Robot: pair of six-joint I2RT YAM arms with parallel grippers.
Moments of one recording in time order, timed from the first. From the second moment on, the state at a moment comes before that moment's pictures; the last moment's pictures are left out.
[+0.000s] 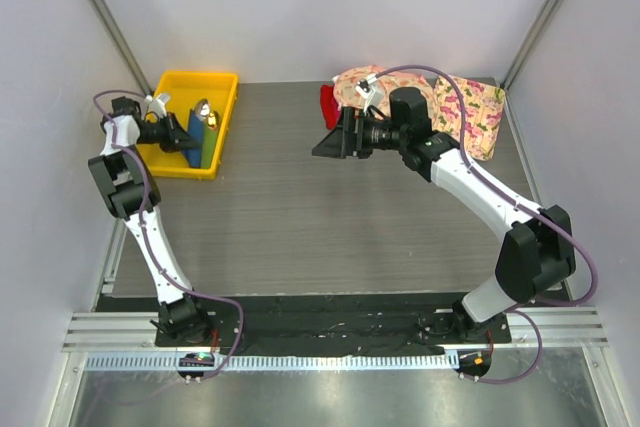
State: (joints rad) left arm 0.41 2.49 2.11 -0.87 0.93 0.18; right arm 0.48 1.53 1.27 -0.10 -0.70 0.58
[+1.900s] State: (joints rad) left arm 0.41 2.46 2.15 -0.88 0.60 0.16; right arm 0.48 1.55 1.27 -0.07 -0.73 0.63
